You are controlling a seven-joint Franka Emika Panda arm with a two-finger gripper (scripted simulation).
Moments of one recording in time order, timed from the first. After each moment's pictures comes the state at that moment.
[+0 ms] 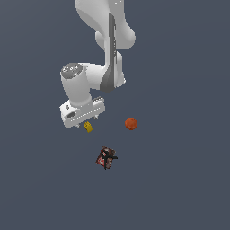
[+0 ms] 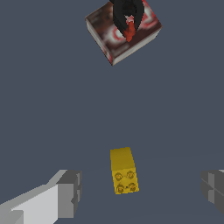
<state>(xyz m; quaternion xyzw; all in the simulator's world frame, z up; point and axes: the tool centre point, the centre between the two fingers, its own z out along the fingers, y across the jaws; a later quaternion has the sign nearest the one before) -0.040 -0.141 0.120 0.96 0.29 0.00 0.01</state>
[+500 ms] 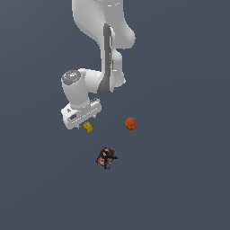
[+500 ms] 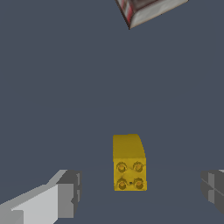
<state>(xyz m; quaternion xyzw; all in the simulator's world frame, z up) -0.065 -0.157 0.081 0.94 0.35 0.00 0.00</state>
